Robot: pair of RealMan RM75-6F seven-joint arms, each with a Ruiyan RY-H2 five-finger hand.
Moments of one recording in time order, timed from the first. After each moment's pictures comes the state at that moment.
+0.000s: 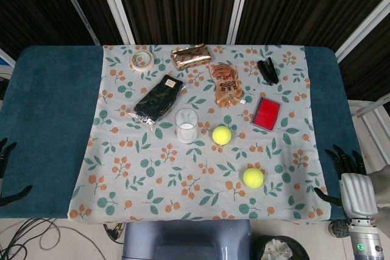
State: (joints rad) left arm 0.00 -1.07 -0.03 -1.72 1.48 1.56 0.11; right arm 0.04 -1.22 0.08 -1.65 -1.49 1.53 -0.04
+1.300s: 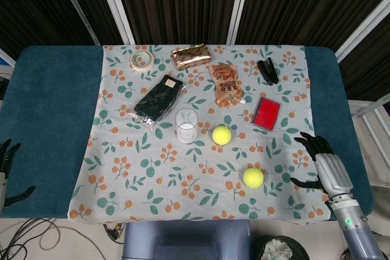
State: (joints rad) left arm 0.00 -1.10 -0.03 -1.73 1.48 1.56 0.17; right arm 0.24 -1.09 0.14 -1.79 -1.42 1.19 0.12
